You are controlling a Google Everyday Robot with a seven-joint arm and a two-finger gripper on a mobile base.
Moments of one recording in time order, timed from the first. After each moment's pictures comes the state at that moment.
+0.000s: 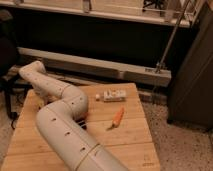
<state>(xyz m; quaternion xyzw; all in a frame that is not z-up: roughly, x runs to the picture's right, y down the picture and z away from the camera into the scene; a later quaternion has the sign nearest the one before) -0.368 0.093 0.944 -0.41 0.09 0.13 0.90</state>
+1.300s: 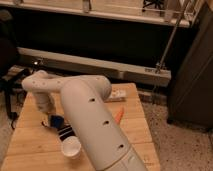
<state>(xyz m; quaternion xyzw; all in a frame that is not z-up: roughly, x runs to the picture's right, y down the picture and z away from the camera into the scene) -0.325 0.179 0.839 -0.45 0.07 0.07 0.89</state>
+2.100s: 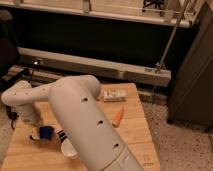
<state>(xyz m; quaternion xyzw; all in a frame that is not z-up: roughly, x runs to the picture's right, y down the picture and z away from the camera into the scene) -0.378 0.228 0.791 -0.46 0.04 -0.04 0.89</state>
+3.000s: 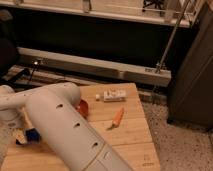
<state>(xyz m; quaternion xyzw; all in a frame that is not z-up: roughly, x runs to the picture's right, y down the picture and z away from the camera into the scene) -0.448 0.245 0.793 -0.46 0.00 -0.14 0.87</state>
